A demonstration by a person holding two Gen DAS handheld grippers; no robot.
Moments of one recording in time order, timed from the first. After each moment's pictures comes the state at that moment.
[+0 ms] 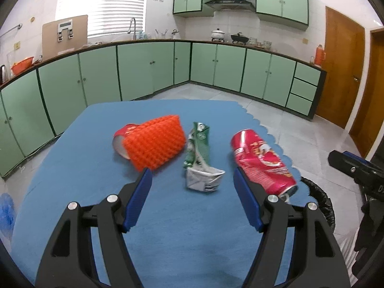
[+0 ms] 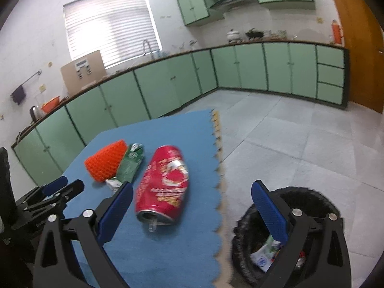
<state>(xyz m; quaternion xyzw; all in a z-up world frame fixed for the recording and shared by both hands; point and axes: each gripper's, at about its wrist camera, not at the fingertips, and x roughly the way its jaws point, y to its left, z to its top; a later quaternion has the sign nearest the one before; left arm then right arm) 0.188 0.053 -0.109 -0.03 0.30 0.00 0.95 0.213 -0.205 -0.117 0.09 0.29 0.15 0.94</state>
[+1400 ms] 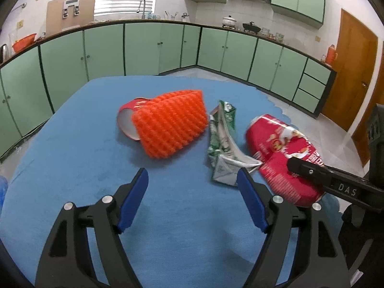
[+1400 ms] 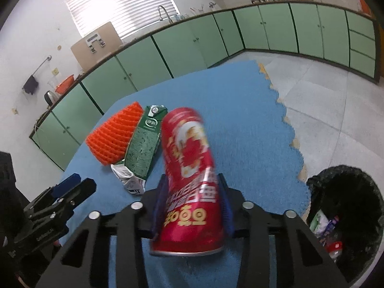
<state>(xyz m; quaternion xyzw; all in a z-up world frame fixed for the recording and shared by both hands) 0.221 0.080 -0.140 -0.06 0.34 0.00 0.94 0.276 -0.146 -0.169 0.11 0.38 0.23 0.89</state>
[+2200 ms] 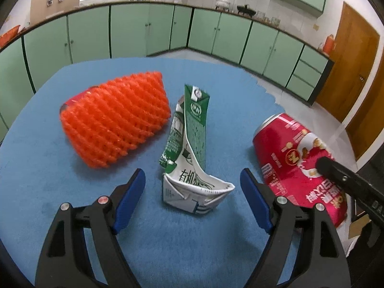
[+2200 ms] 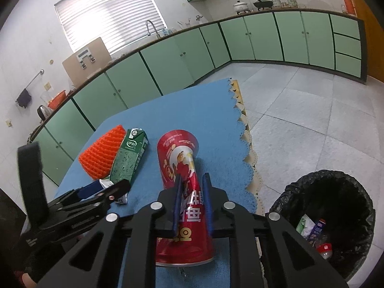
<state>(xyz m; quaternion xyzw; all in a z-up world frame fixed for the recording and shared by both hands) 0.284 0.038 -0.166 -0.07 0.40 -0.02 0.91 0.275 -0.191 -0.158 0.13 0.36 0.20 0.90</state>
